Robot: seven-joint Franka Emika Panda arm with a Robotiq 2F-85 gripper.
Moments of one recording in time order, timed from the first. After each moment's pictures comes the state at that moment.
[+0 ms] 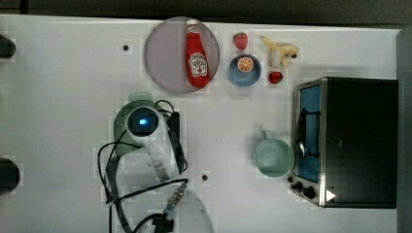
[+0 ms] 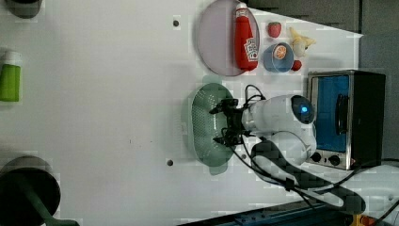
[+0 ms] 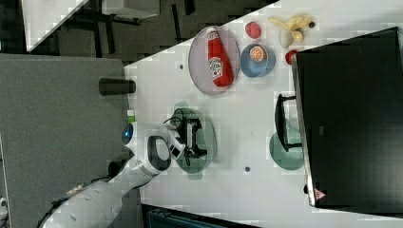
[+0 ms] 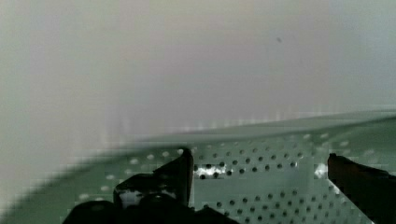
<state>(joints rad) -0.05 0.48 0.33 -2.30 -0.17 1.04 1.17</state>
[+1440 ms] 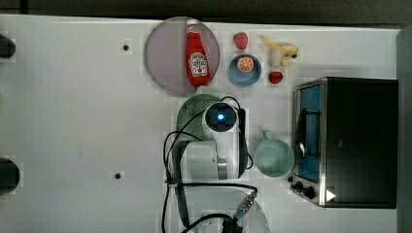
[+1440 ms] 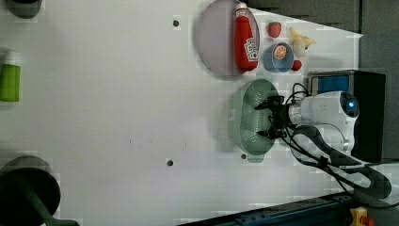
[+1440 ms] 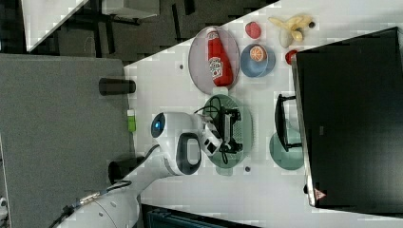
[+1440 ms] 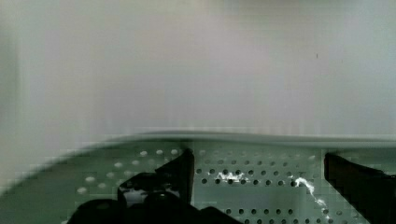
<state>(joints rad) -0.13 0.43 0.06 -2.33 -0.18 1.04 0.92</state>
